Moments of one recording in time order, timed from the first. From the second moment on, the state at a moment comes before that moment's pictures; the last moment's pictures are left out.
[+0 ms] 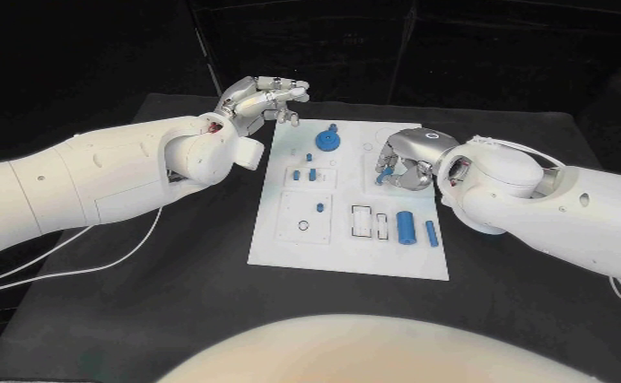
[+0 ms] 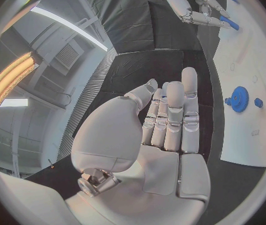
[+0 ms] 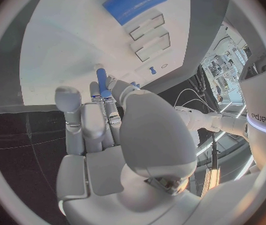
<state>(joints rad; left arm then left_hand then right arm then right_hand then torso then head) 1.20 -0.81 -0.10 1.41 0.07 -0.15 0.42 1.30 -0.01 0.35 -0.10 0.05 0.98 0.19 0.17 0.07 1.08 0.11 0.26 0.09 1.17 0.03 1.11 0.47 0.17 1.17 0.13 0.51 0.83 1.17 -0.83 -0.07 1.67 -1.65 -0.18 -0.30 1.47 -0.10 0.46 0.01 0.06 1.09 0.15 0.10 0.08 1.19 0.09 0.21 0.09 1.46 -0.02 1.25 0.95 0.16 1.30 0.08 1.13 0.81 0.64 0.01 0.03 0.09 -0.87</state>
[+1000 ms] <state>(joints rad) 1.20 -0.79 -0.10 1.41 0.07 -0.14 0.42 1.30 -0.01 0.35 -0.10 0.05 0.98 0.19 0.17 0.07 1.08 0.11 0.26 0.09 1.17 0.03 1.11 0.47 0.17 1.17 0.13 0.51 0.83 1.12 -0.61 -0.07 1.72 -1.60 -0.24 -0.22 1.47 -0.10 0.48 -0.01 0.07 1.09 0.15 0.10 0.07 1.19 0.09 0.20 0.09 1.46 -0.02 1.26 0.95 0.16 1.30 0.08 1.14 0.82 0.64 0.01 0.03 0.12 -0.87</state>
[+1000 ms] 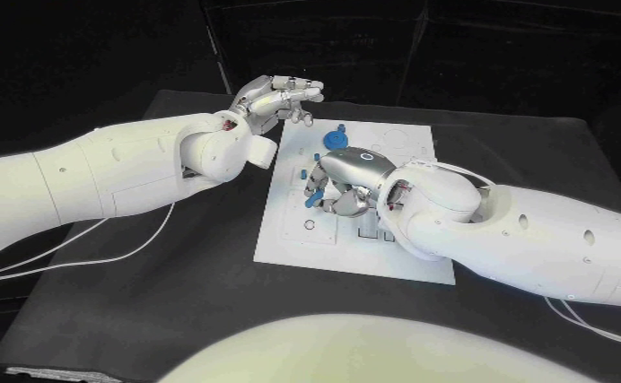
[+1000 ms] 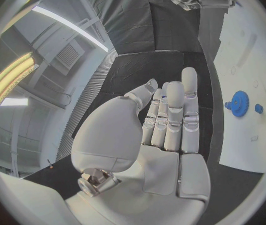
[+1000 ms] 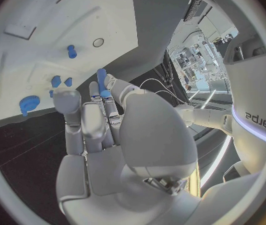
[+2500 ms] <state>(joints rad) 1.20 -0.79 -0.10 1.41 0.07 -0.14 0.42 1.30 -0.01 0.35 -0.10 0.05 0.98 0.19 0.17 0.07 1.08 0.11 0.26 0.09 1.17 0.03 1.11 0.47 0.17 1.17 0.13 0.51 0.83 1.07 -0.55 -0.07 1.61 -1.64 -0.11 -0.18 1.46 -0.11 0.48 -0.02 0.07 1.09 0.15 0.09 0.07 1.19 0.09 0.19 0.09 1.46 -0.02 1.26 0.94 0.16 1.30 0.08 1.14 0.81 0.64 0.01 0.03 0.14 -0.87</state>
